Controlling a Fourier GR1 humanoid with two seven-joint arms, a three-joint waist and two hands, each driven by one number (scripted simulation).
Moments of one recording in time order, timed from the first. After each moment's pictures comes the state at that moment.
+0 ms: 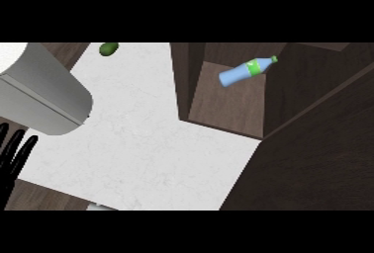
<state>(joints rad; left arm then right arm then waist) 0.30 0.74 -0.12 -1.85 0.98 -0.25 -0.44 0.36 -0.53 0.60 -2.48 -0.02 0.55 0.04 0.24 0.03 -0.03</state>
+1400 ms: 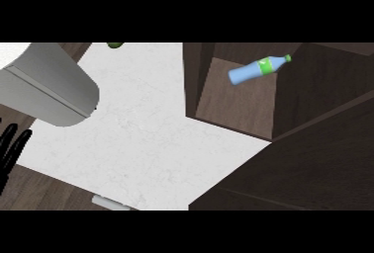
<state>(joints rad) 0.27 0.76 -0.09 -1.82 1.00 -0.31 -0.44 0.17 -0.41 0.54 -2.35 -0.16 0.52 0.21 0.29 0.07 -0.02</state>
